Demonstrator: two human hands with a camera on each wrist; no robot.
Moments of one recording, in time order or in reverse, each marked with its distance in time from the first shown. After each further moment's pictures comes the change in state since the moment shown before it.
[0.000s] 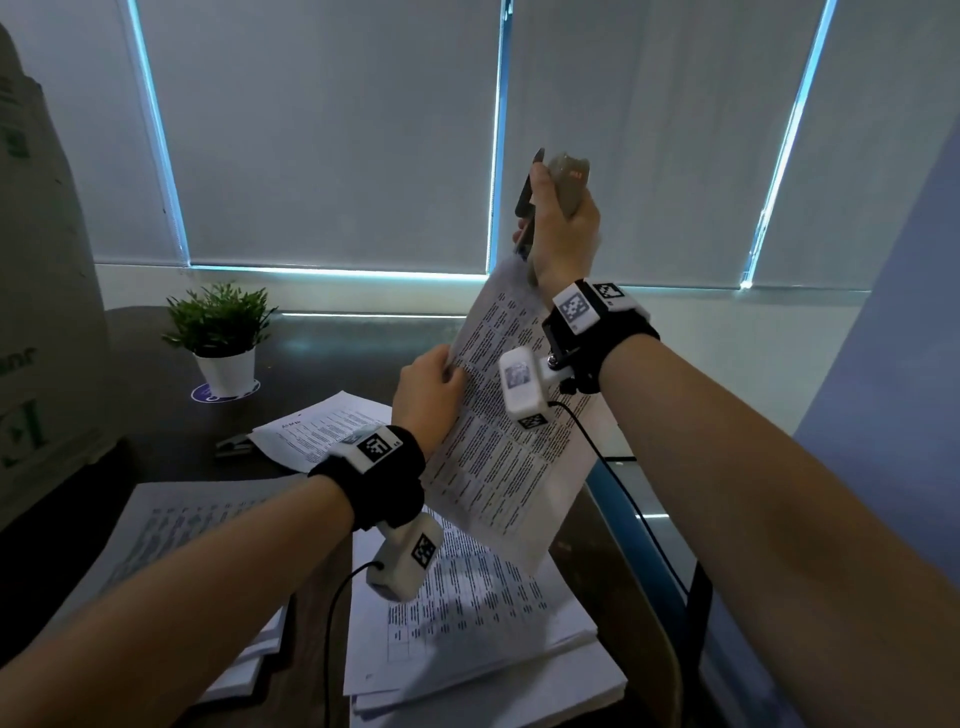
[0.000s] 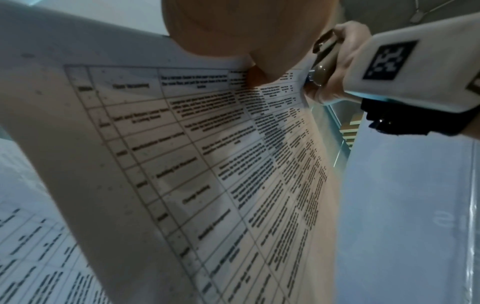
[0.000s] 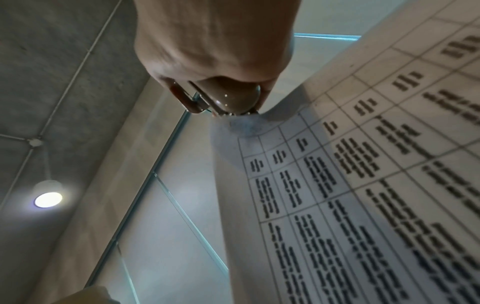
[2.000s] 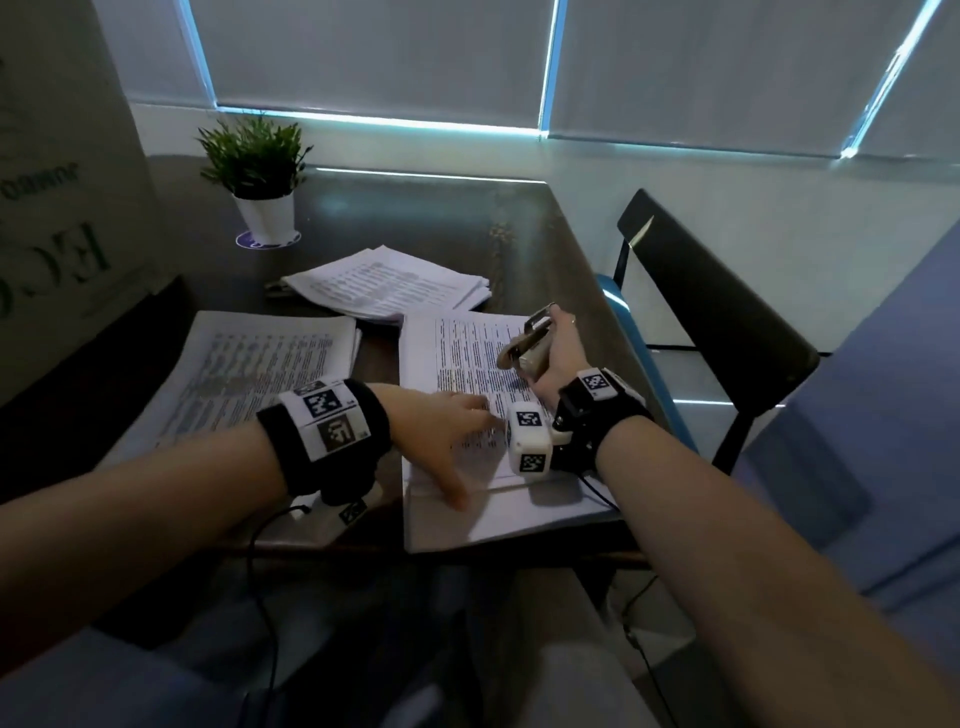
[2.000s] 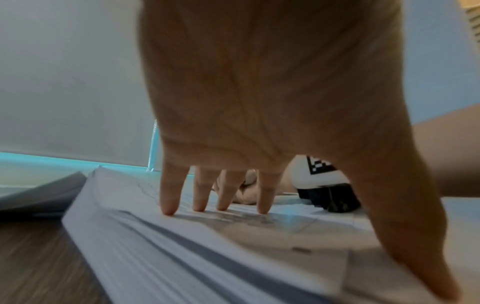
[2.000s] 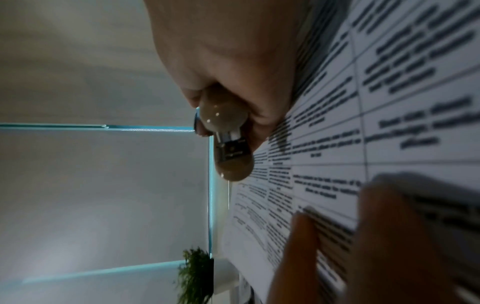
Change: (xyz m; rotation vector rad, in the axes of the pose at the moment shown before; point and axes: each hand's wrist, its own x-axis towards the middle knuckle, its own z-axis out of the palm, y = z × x) left_hand -0.135 -0.044 -0.041 0.793 -1.300 0.119; right_hand -0.186 0.173 -0.085 0.240 -0.036 1.105
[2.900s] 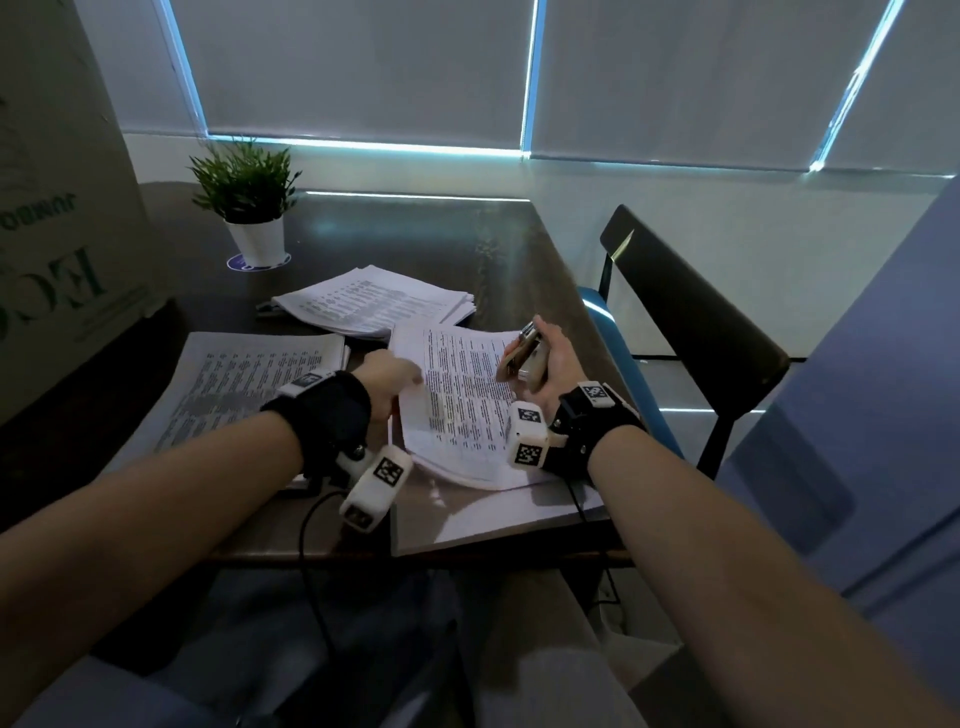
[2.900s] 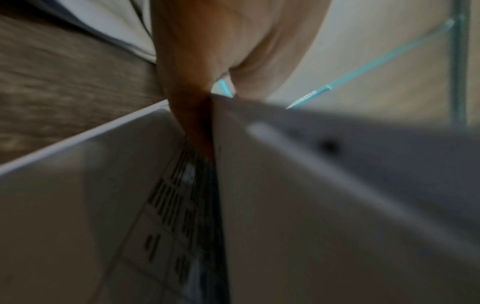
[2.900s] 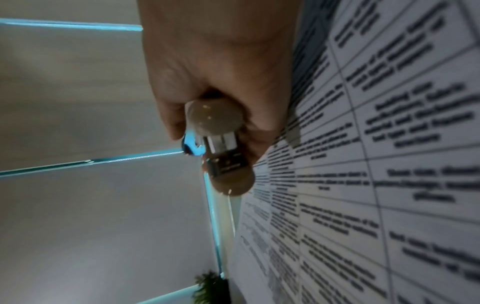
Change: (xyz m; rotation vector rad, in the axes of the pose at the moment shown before) left_hand 0.025 -0.039 -0.001 -1.638 0.666 -0.443; right_hand -0.011 -0.008 -0.026 0.163 -0.155 0.090
